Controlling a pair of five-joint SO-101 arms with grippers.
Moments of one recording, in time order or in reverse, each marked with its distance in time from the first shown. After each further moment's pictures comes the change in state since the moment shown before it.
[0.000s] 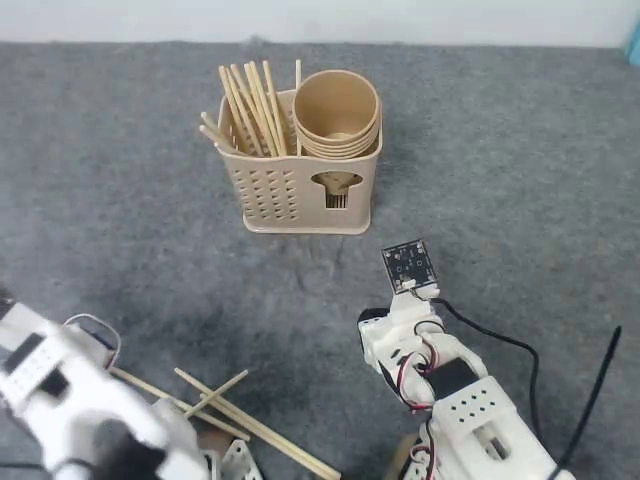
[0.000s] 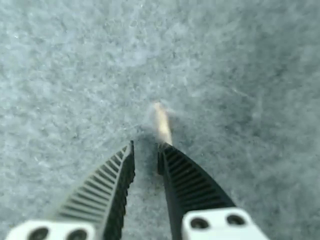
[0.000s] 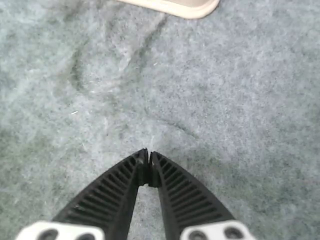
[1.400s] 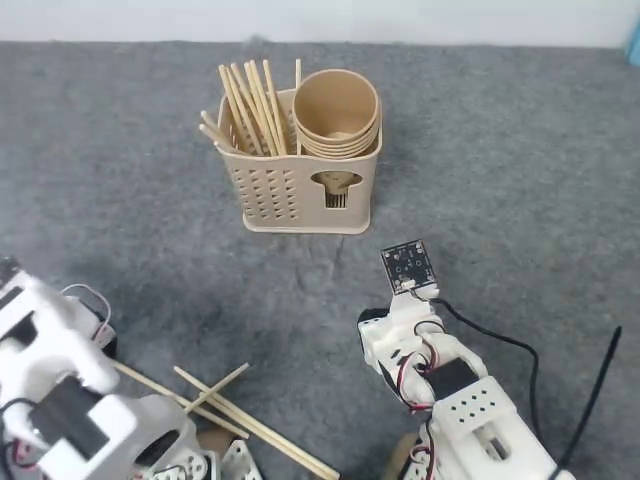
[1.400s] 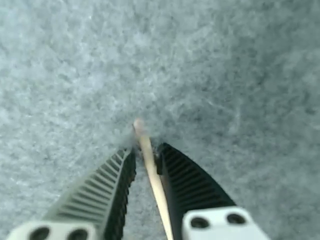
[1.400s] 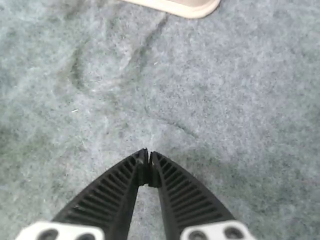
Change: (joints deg) left arm 5.6 24.7 -19.8 6.5 1.6; right arm 0.0 0.0 0.0 0.0 0.4
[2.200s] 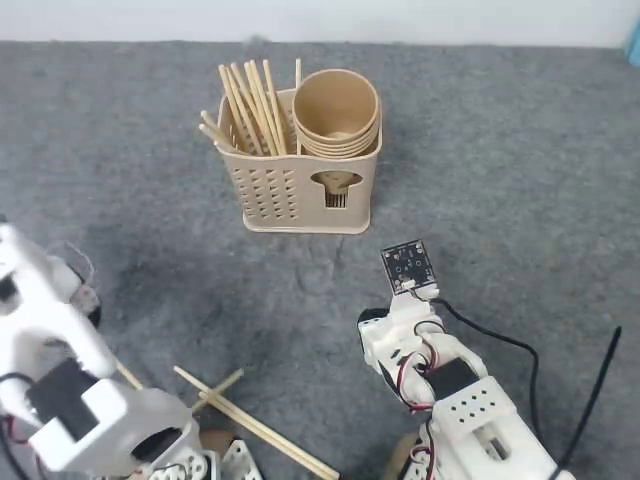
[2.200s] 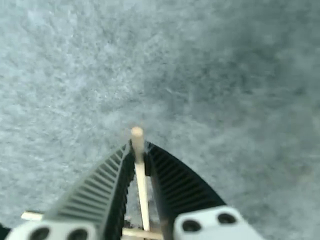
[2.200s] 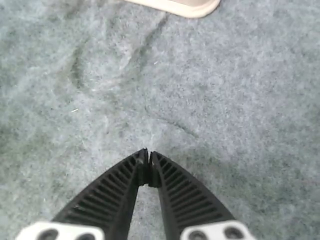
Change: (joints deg) left arm 4.7 3.3 -23.2 23.9 0.7; right arm 0.0 0.0 0.0 0.0 0.0
